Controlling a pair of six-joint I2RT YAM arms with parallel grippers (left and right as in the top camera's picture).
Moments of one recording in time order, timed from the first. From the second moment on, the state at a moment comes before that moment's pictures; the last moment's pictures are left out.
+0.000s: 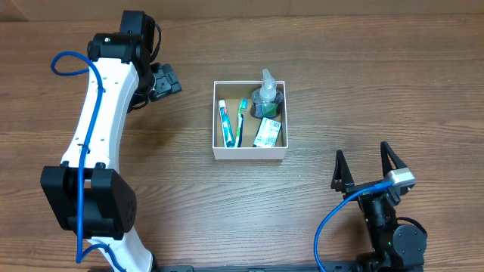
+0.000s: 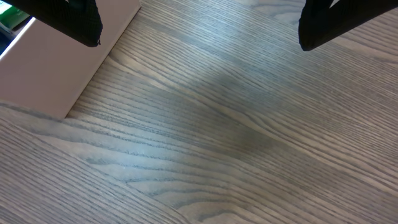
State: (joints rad) left arm -0.08 1.92 1.83 -1.28 -0.11 -0.54; right arm 0.13 0.01 0.05 0.13 -0.06 0.13
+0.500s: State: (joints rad) left arm -0.08 1.92 1.83 -1.28 -0.11 -0.54; right arm 0.13 0.01 0.02 0.06 -0.05 0.13
